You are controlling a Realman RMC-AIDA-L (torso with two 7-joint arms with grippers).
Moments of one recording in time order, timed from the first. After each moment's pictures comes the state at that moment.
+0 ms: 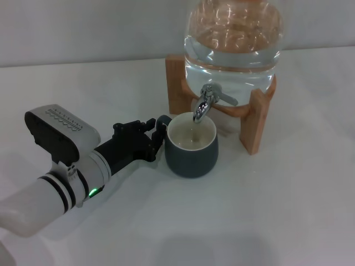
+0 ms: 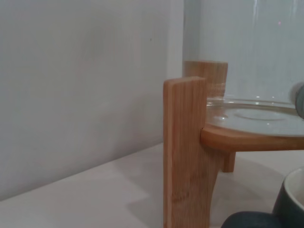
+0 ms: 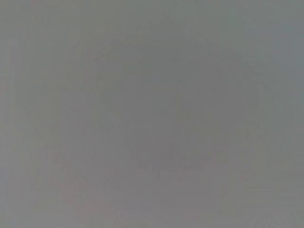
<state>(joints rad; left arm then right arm) -0.77 -2.10 0.09 -0.23 -1.21 -0.83 2.74 0.24 1.96 -0.25 -0.36 2.01 1.42 -1.87</state>
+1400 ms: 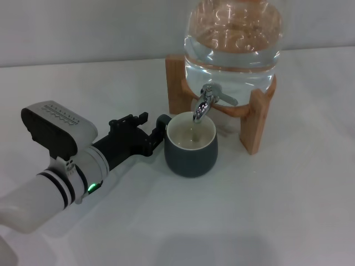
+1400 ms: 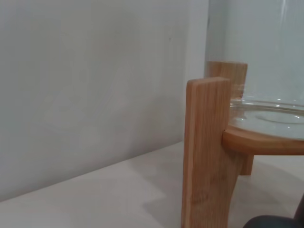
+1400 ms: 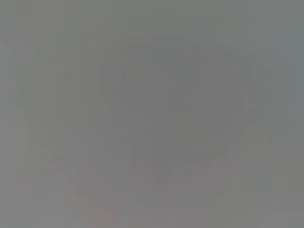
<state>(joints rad) -0.77 -2.10 0.04 -0.23 -1.21 -0.81 2.74 0.25 1.96 -0.25 -0.36 2.01 1.41 -1.87</state>
